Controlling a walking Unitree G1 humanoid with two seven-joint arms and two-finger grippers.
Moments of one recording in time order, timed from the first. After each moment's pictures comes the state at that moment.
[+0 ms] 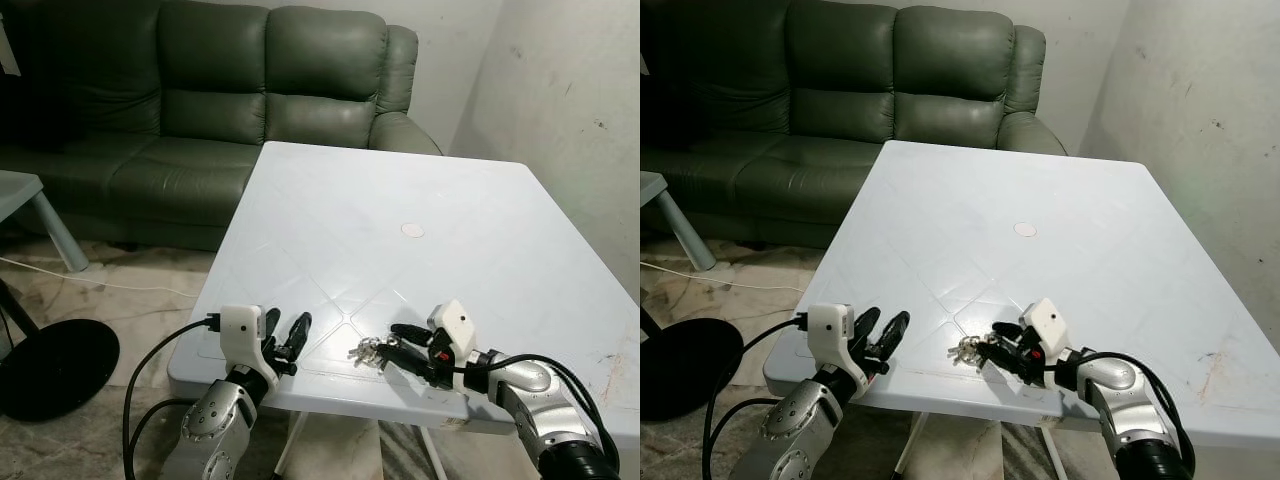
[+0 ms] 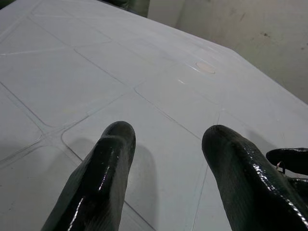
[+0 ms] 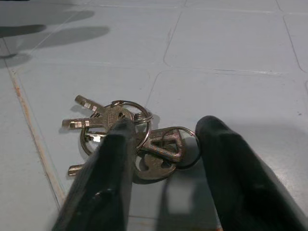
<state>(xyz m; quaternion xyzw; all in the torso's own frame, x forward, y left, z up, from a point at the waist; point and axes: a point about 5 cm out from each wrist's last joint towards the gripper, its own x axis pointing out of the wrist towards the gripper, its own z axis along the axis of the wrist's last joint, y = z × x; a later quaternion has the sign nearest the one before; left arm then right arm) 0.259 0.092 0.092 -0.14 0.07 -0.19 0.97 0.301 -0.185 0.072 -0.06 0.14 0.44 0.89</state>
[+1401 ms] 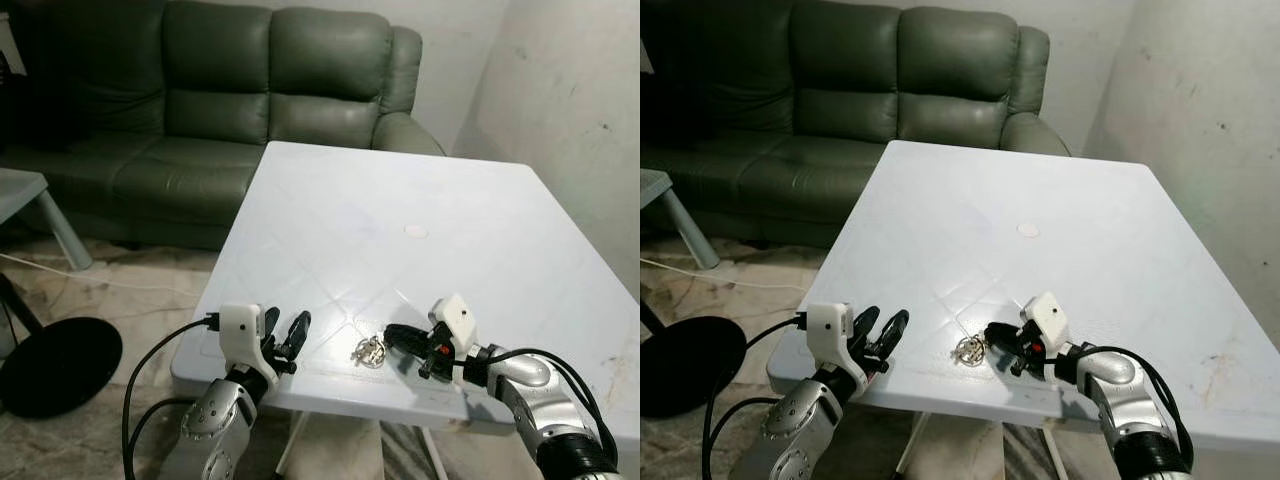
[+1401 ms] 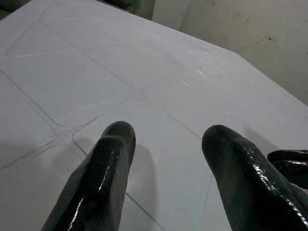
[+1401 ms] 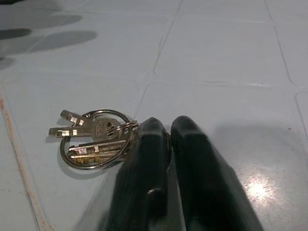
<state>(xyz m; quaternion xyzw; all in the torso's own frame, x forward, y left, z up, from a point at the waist) 0.260 0.093 0.093 -0.15 0.07 -0.19 0.97 0.307 -0.186 0.074 -0.06 0.13 0.42 0.89</state>
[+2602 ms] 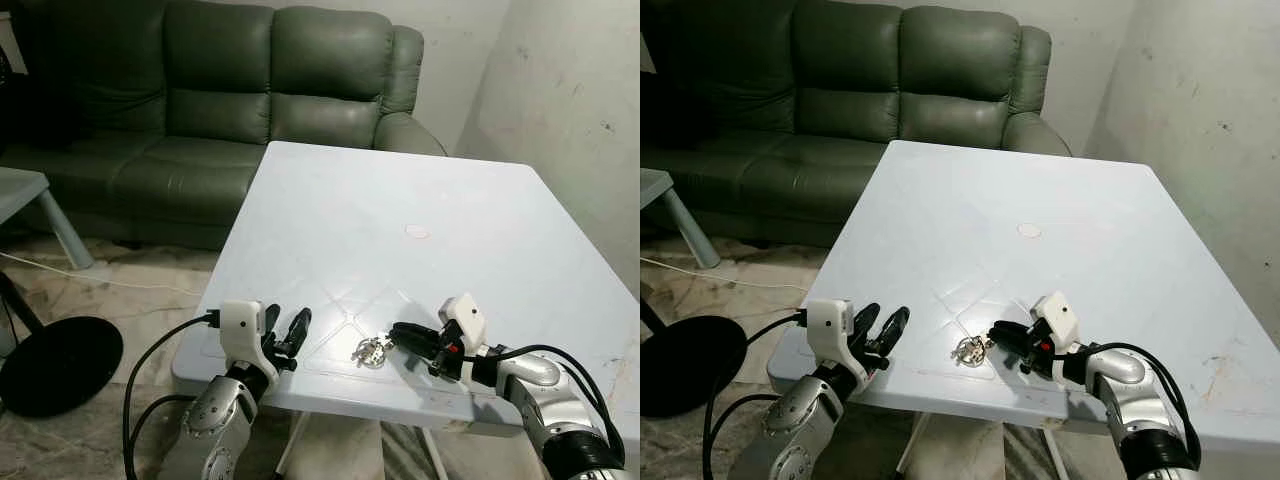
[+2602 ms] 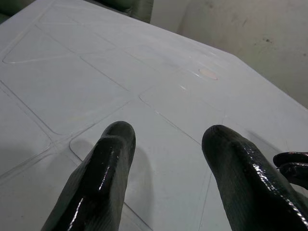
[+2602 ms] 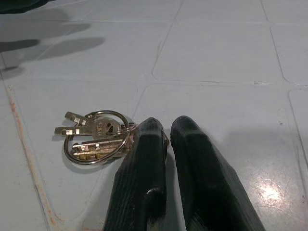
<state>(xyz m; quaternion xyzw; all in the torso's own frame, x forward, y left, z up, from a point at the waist) 0.262 0.092 0.096 -0.15 0.06 -0.19 0.97 0.307 -0.195 0.076 -0.04 0.13 0.43 0.89</state>
